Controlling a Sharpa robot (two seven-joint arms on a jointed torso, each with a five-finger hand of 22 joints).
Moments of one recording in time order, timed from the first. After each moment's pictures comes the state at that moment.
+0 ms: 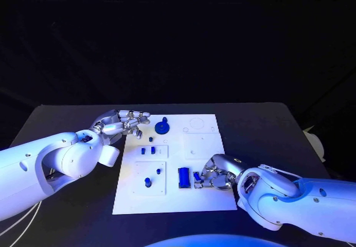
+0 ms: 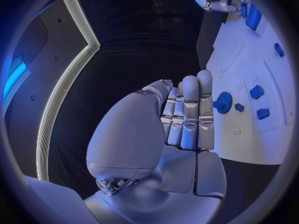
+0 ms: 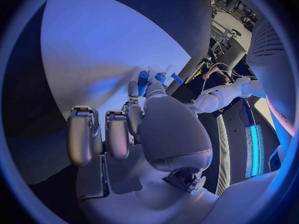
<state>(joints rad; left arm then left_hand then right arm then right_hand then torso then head) 1.18 -0.90 -0.04 1.59 -0.06 -0.18 0.19 1.49 -0.14 0.34 0.19 0.34 1.02 0.18 0.09 0.10 1.09 0.11 0.24 0.19 1.20 0.03 0.93 0.55 0.17 1.14 0.11 0.72 0.88 0.98 -1.04 -0.16 1.98 -1.43 -0.51 -0.54 1.33 0.00 -0.17 0.29 0.38 1.15 0.04 0.27 0.41 1.41 0.00 1.24 1.47 1.47 -0.09 1.48 1.31 0.05 1.46 0.03 1.42 1.31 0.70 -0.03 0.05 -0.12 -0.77</state>
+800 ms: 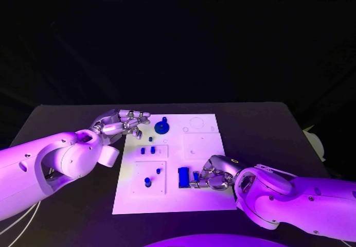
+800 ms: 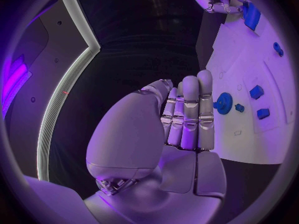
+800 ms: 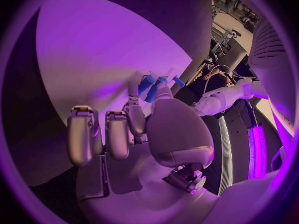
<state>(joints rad) 1.18 -0.90 -0.04 1.59 -0.08 -0.17 0.19 1.48 -0.14 0.34 0.19 0.34 1.02 0.18 0.09 0.09 1.09 0.11 0.24 0.19 1.20 0.03 0.94 0.55 0.17 1.14 0.11 0.72 0.88 0.98 -1.02 -0.16 1.97 -1.42 -0.49 -0.56 1.17 0.00 -0.26 0.29 0.32 1.16 0.04 0.27 0.42 1.43 -0.01 1.24 1.30 1.47 -0.09 1.48 1.31 0.05 1.46 0.03 1.42 1.31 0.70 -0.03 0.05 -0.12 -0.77</state>
